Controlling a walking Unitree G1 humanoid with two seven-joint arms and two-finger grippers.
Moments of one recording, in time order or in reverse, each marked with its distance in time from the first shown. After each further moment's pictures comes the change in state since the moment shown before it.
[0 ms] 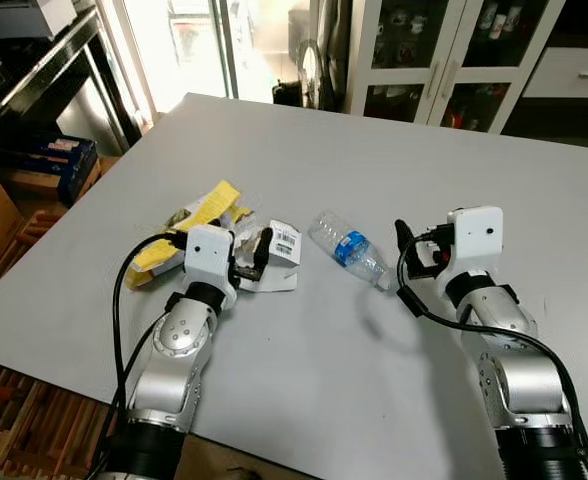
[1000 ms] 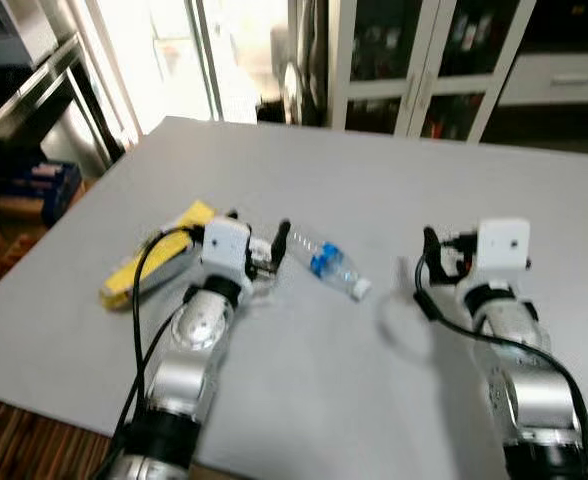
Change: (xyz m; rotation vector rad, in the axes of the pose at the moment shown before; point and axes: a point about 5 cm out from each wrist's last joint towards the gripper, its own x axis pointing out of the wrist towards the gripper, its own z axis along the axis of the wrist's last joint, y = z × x) left arm 0.013 -0.013 0.007 -0.012 -0.061 -0.033; right arm -0.013 -0.012 -0.009 -0.003 0.017 -0.162
